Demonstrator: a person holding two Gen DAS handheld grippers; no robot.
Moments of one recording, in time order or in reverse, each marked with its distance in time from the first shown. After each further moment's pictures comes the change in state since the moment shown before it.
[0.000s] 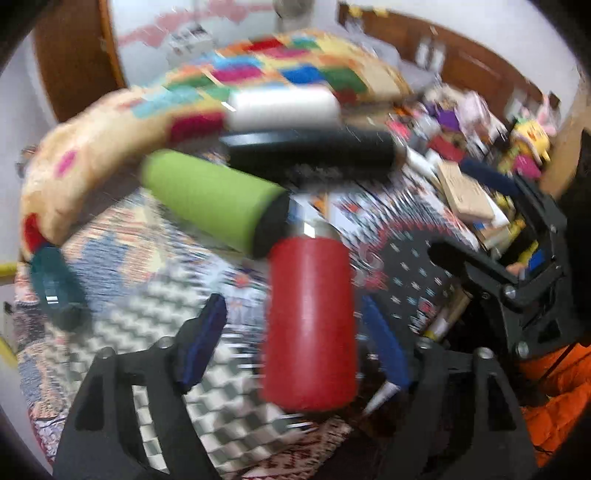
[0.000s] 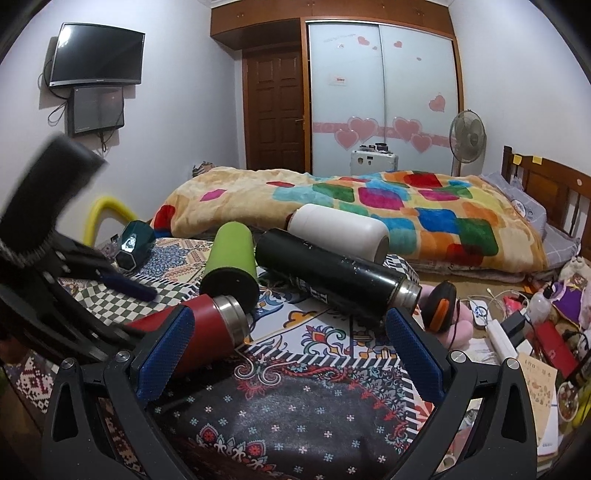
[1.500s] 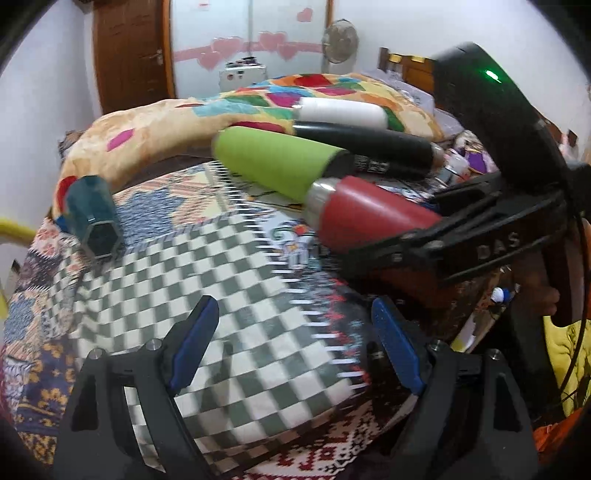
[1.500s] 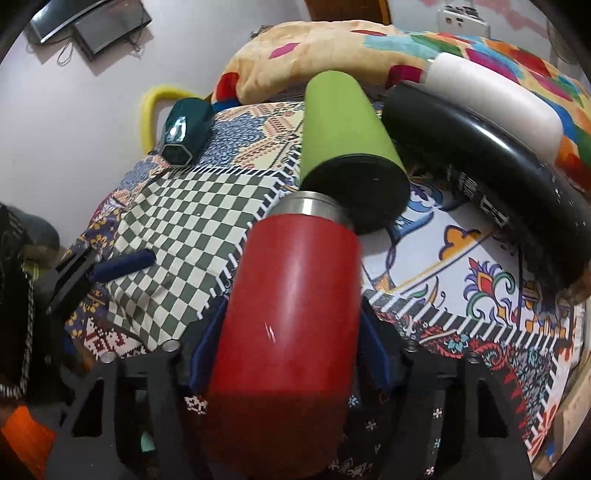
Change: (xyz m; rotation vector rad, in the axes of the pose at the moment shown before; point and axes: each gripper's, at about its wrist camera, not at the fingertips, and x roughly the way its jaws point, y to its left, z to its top) left arm 0.001 0.024 -0.084 -0.135 -0.168 0.081; right arm 0.106 0.048 0.001 0.023 0.626 0.380
